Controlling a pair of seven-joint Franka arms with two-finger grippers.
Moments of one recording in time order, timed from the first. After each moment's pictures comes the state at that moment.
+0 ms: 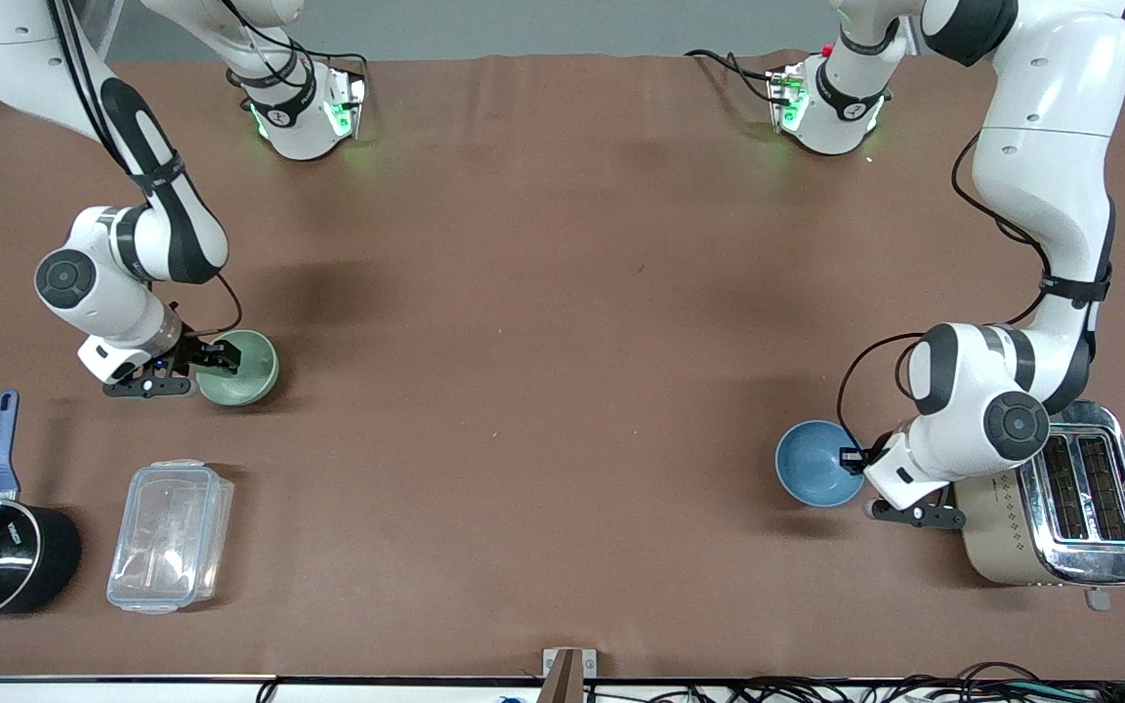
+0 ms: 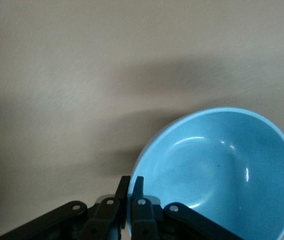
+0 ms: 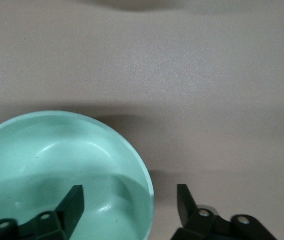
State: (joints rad) left arm -0.01 0.73 -0.14 -1.51 0.03 2.24 0.02; right arm -0.13 0.32 -0.01 -2.30 -0.14 2.63 -0.08
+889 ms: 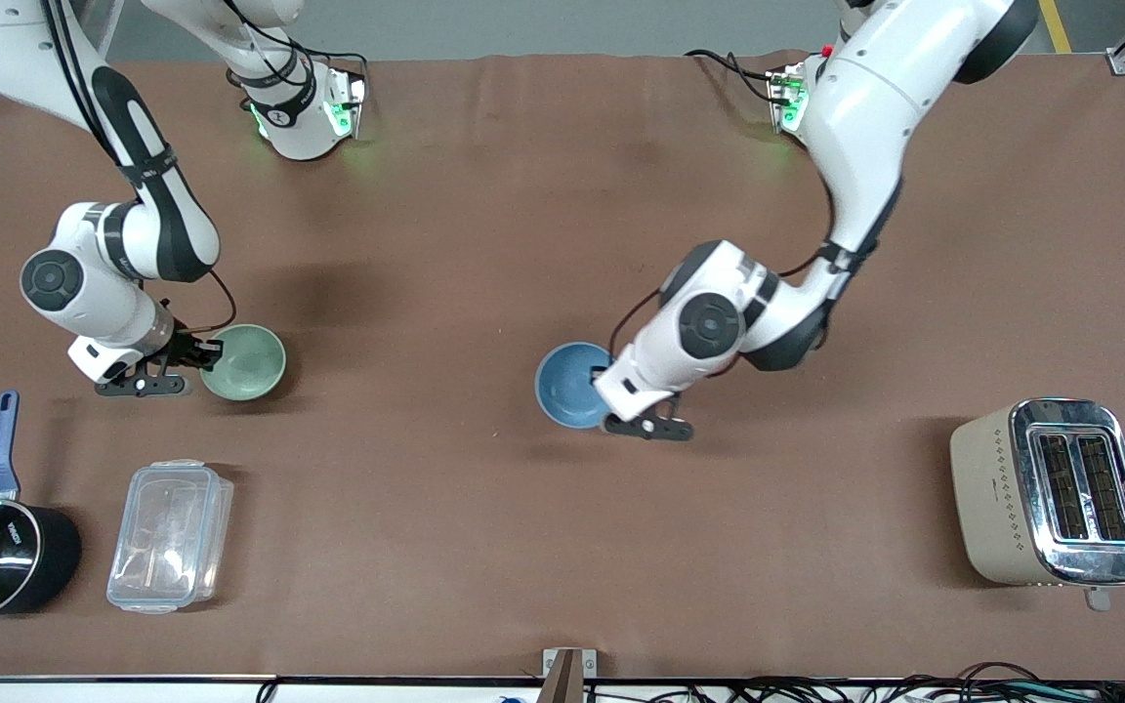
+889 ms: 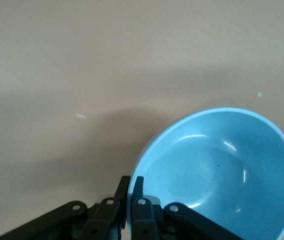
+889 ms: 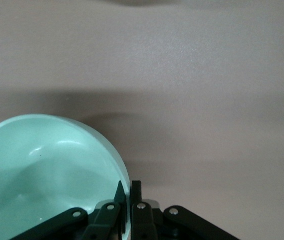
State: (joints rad) left arm -0.36 0.78 -0.37 -1.48 0.03 2.29 -0.55; right arm -0.12 0.27 0.00 -2.22 -0.14 2.40 -0.07
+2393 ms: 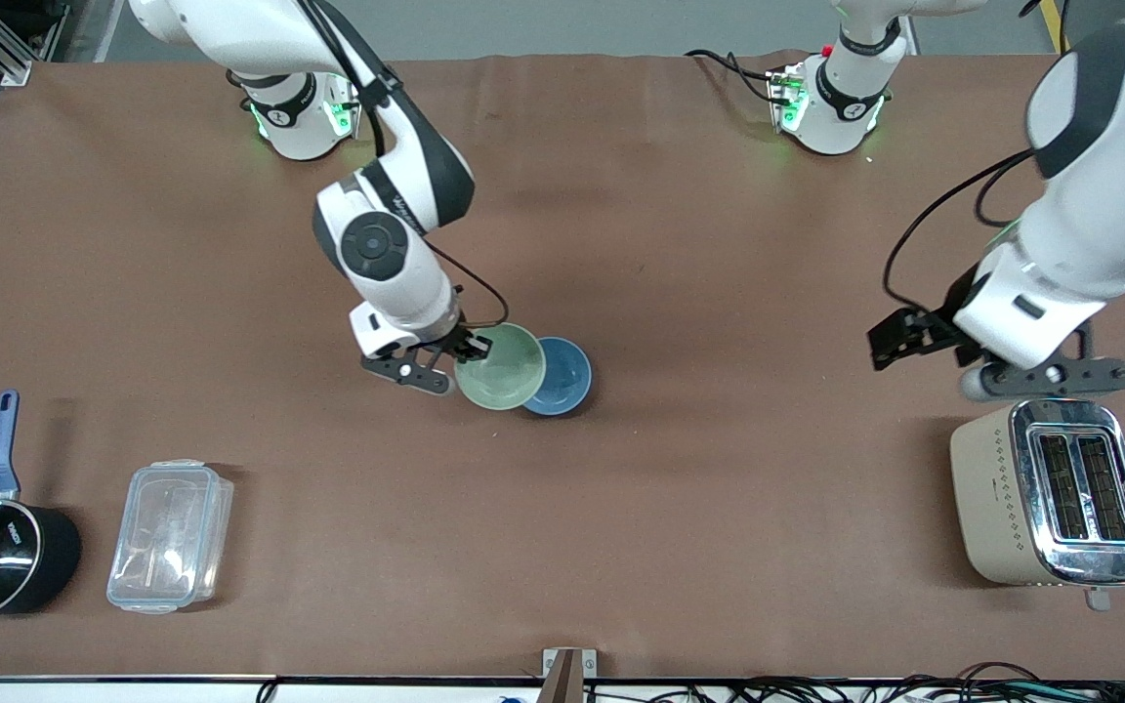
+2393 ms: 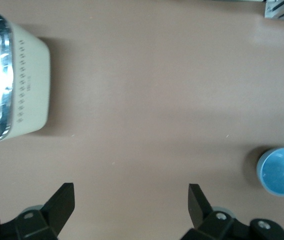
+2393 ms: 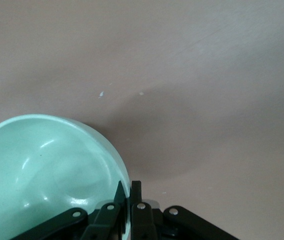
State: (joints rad) left arm -0.03 0.25 -0.23 -1.36 0.04 1.67 -0.27; right arm 0.58 0.46 0.02 -1.74 0.08 2.22 0.90
